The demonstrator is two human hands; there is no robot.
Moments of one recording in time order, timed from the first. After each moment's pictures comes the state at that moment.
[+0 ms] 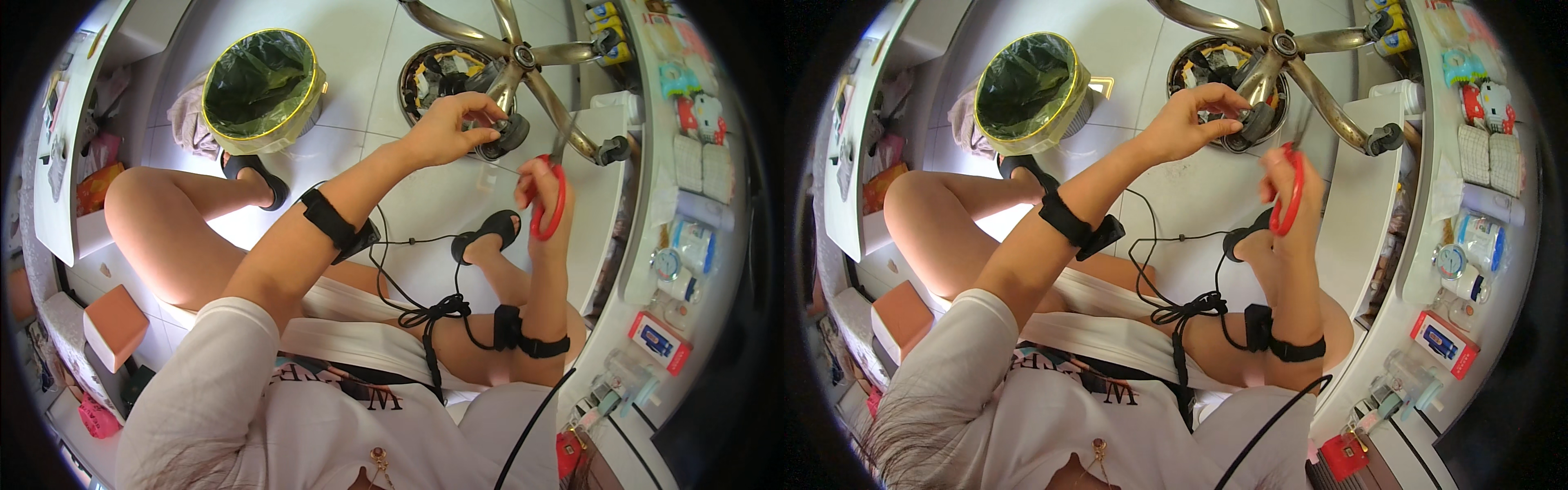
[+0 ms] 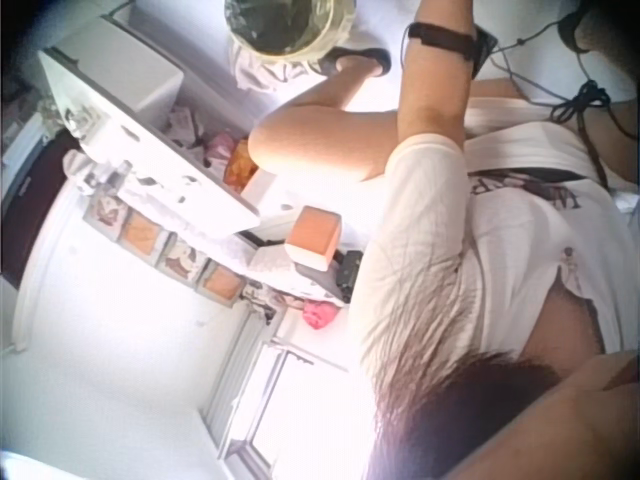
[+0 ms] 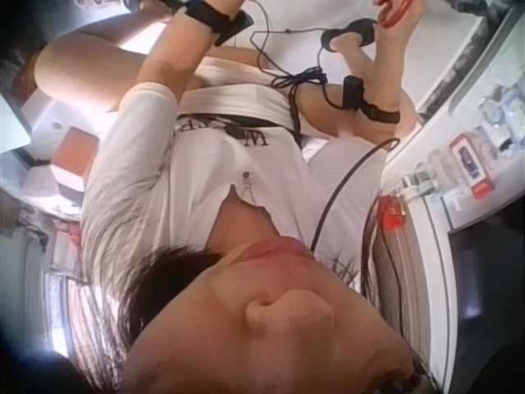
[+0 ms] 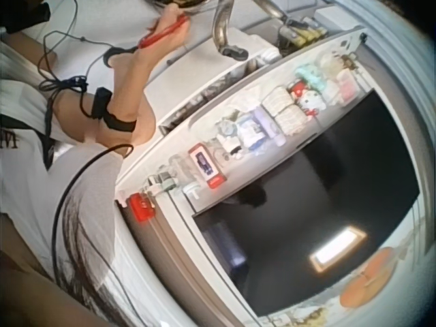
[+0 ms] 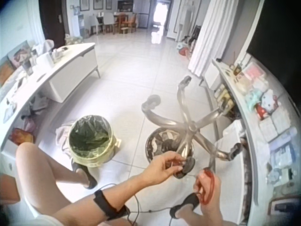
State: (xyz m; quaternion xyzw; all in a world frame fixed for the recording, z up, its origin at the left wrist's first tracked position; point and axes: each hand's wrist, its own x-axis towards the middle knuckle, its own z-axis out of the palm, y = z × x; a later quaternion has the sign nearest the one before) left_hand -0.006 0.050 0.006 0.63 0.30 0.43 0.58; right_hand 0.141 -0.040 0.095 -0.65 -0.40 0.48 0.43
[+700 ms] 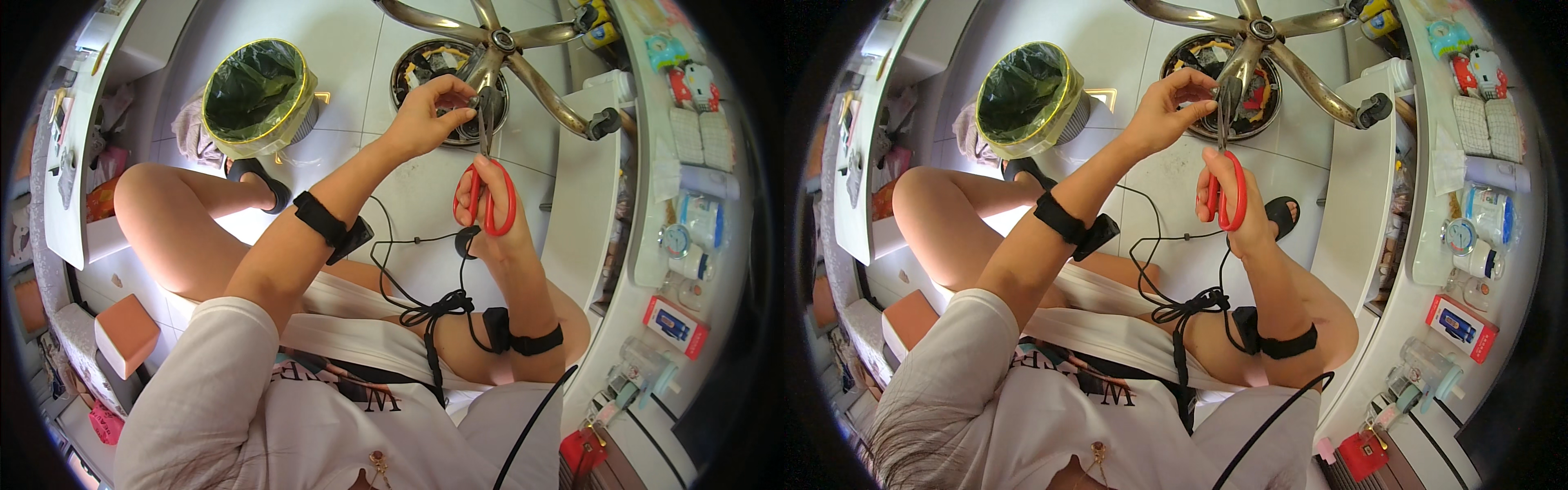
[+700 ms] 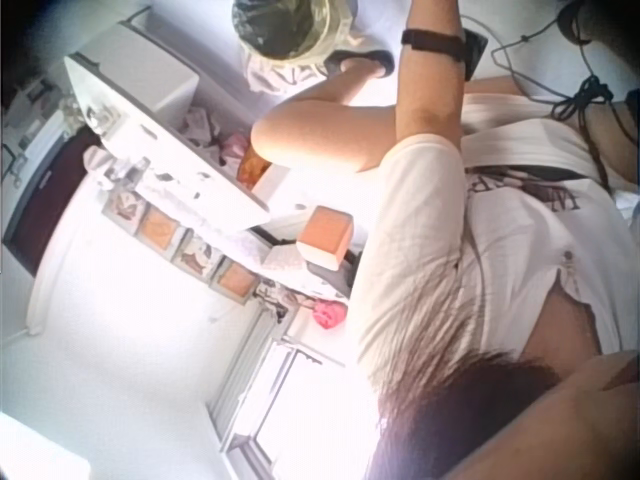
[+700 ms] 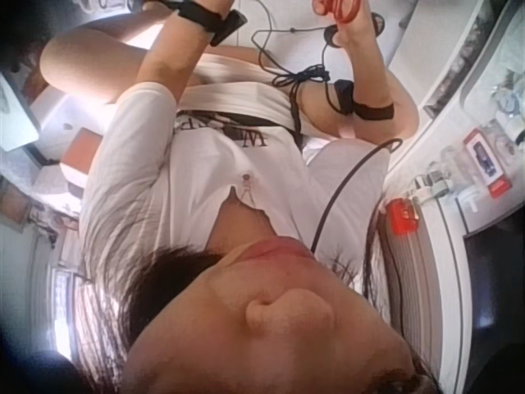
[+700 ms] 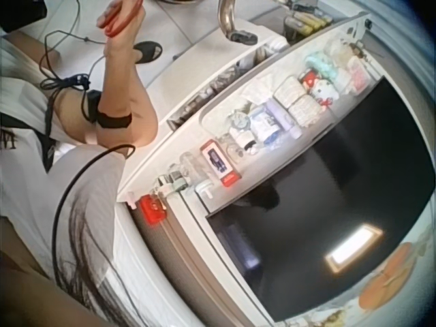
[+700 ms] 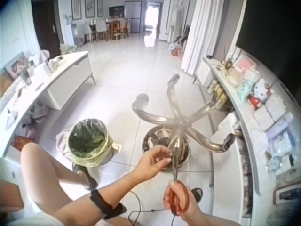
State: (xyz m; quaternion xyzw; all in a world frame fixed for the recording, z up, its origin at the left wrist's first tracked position) left_hand 0.002 0.040 -0.003 0.58 0.32 0.48 0.58; right_hand 0.125 -0.071 0.071 -0.55 -0.28 0.69 0.38
